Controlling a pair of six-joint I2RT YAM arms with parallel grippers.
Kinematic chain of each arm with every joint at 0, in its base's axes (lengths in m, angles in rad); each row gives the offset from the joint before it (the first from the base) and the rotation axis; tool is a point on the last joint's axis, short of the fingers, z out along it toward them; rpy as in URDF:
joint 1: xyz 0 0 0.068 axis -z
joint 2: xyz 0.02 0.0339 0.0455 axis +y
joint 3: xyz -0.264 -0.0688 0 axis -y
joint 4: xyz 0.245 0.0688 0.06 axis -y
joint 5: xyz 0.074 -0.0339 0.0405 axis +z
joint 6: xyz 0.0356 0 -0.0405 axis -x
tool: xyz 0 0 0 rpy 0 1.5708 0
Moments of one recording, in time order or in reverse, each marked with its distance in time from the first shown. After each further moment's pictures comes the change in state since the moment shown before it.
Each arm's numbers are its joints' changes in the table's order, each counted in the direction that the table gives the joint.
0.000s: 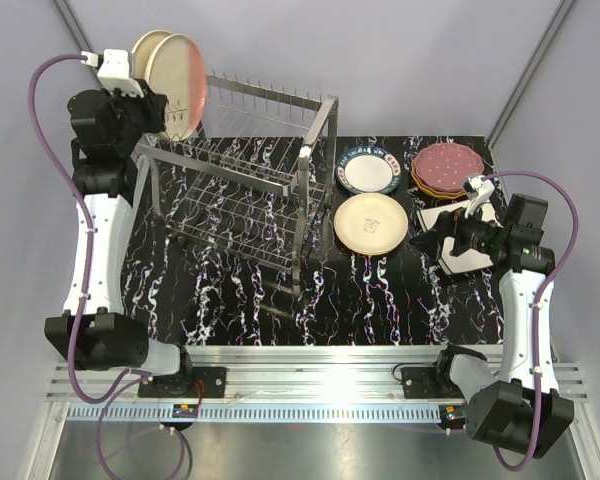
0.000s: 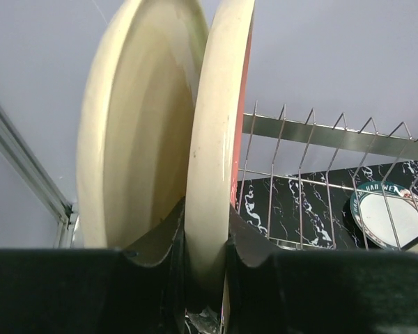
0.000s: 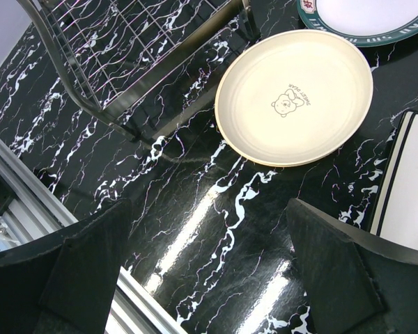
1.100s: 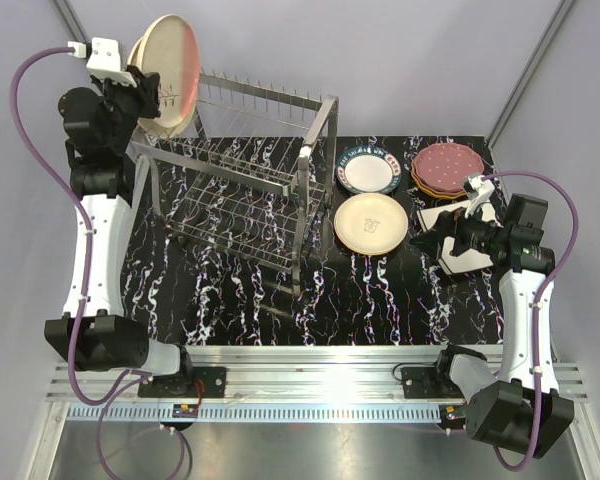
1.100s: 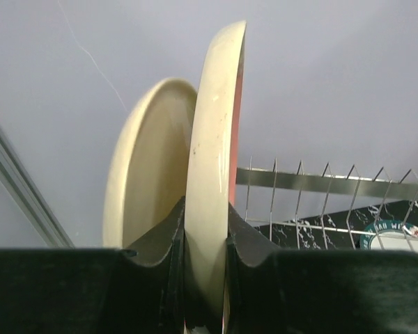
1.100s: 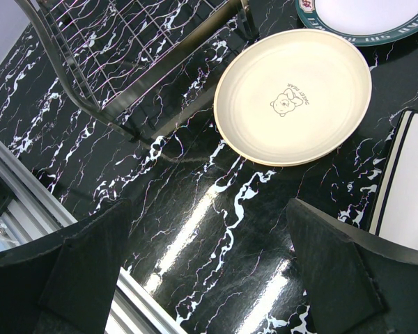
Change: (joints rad) left arm -0.002 -0.015 -0.014 0.193 -0.021 -0.021; right arm 0.000 0.000 0.000 0.000 -0.006 0.000
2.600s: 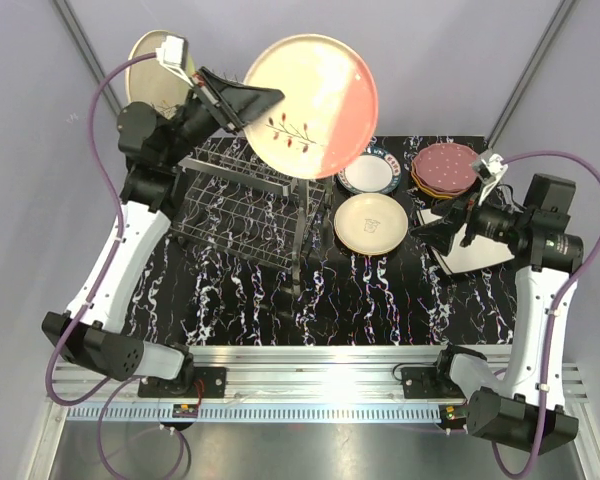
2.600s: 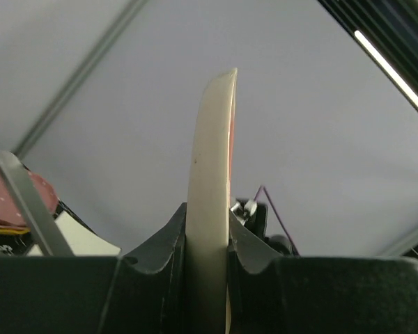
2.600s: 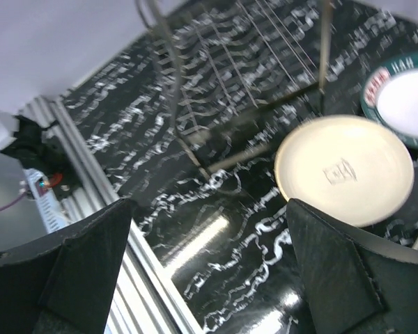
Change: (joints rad) left arm 0.382 -0.026 -0.021 0.302 -0.358 1.151; right arm 0.000 0.019 0.278 -0.222 0.207 0.086
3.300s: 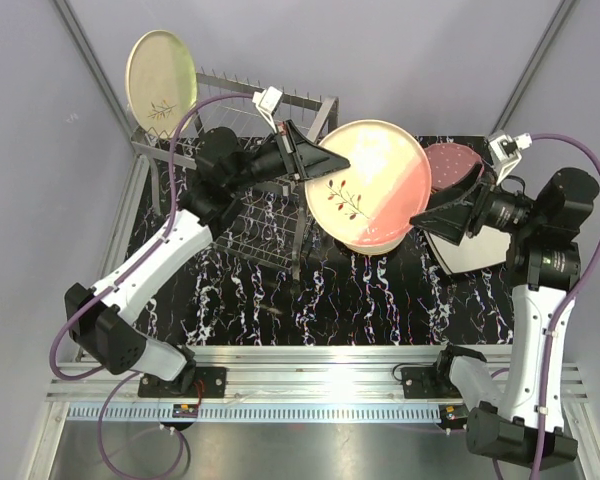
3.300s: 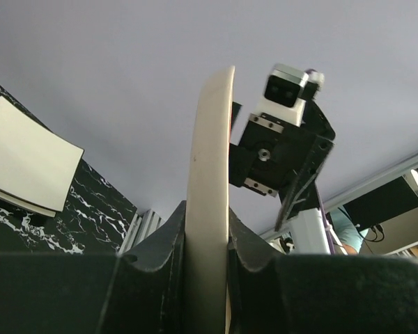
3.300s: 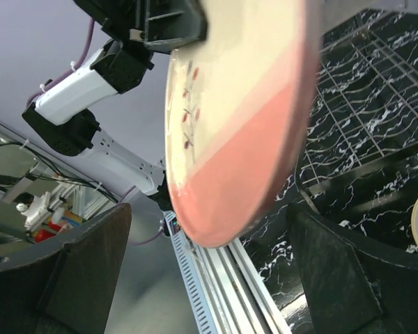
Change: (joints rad) left arm 0.316 0.061 -0.163 -0.029 -0.034 -0.087; right arm -0.037 -0.085 -0.001 0.583 0.267 -0.909
